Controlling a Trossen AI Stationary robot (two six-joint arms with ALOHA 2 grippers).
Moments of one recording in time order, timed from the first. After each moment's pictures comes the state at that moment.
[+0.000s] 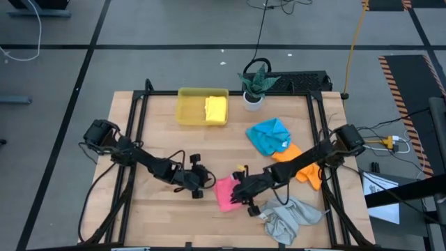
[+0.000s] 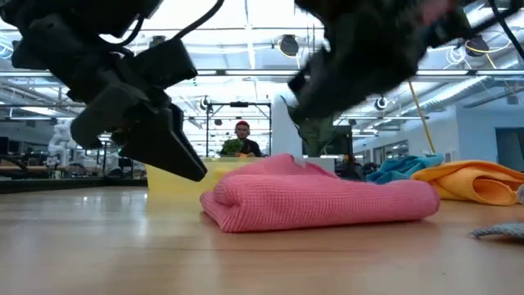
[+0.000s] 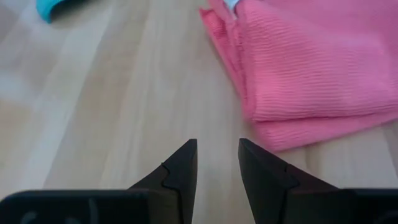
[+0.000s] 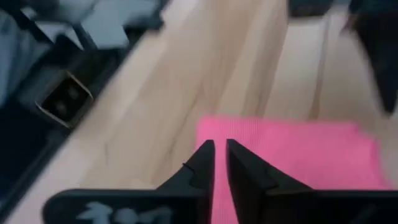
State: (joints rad) left arm -0.39 1.69 0.69 0.19 -0.42 -0.22; right arm 0.37 1.79 0.94 0.21 -0.10 0.11
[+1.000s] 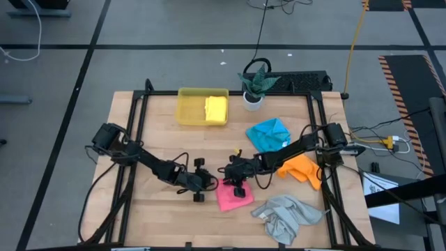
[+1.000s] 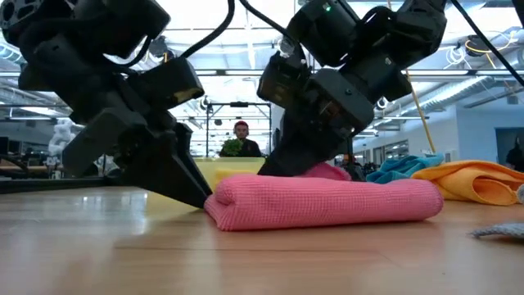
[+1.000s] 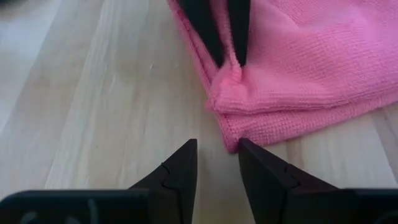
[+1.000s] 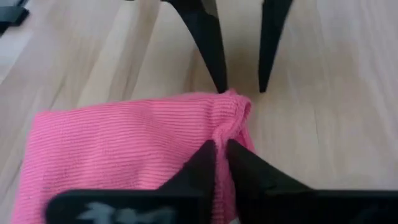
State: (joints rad) left arm -0.37 1.80 0.70 0.31 -0.33 -0.19; right arm 0.18 1.94 0.94 0.29 -0.09 0.17
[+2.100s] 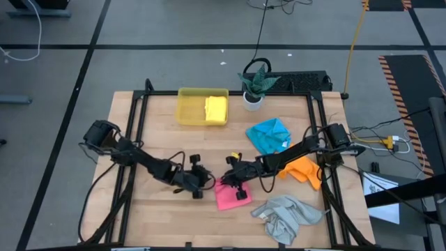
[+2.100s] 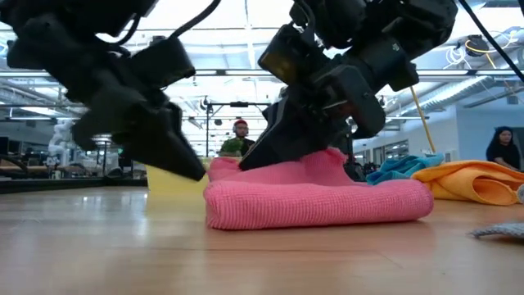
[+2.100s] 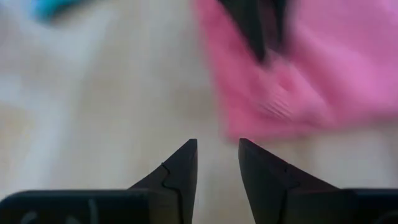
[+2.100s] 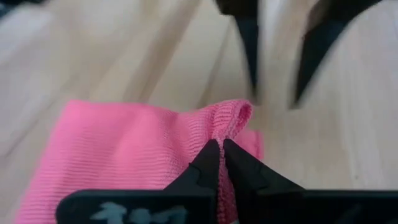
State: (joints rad) left arm -0.40 1.70 0.69 0.18 -0.40 -0.21; right arm 0.22 1.92 0.94 0.35 -0.04 -0.08
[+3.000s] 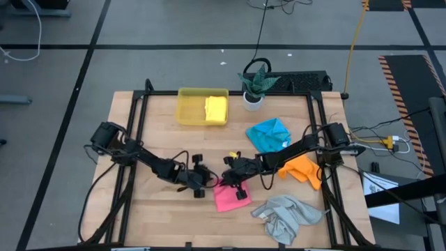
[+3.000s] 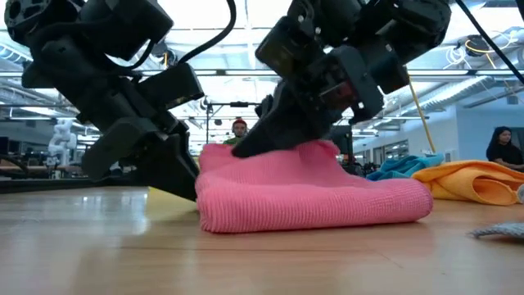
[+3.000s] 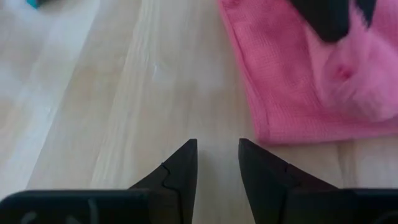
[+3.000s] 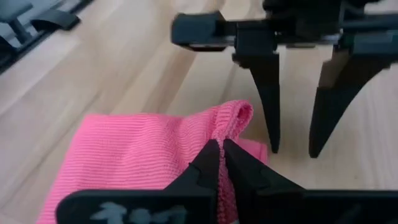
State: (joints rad) left arm -0.35 1.78 0.69 0.26 -0.40 -0.19; right arm 0.19 1.92 0.94 0.39 -0.13 -0.06
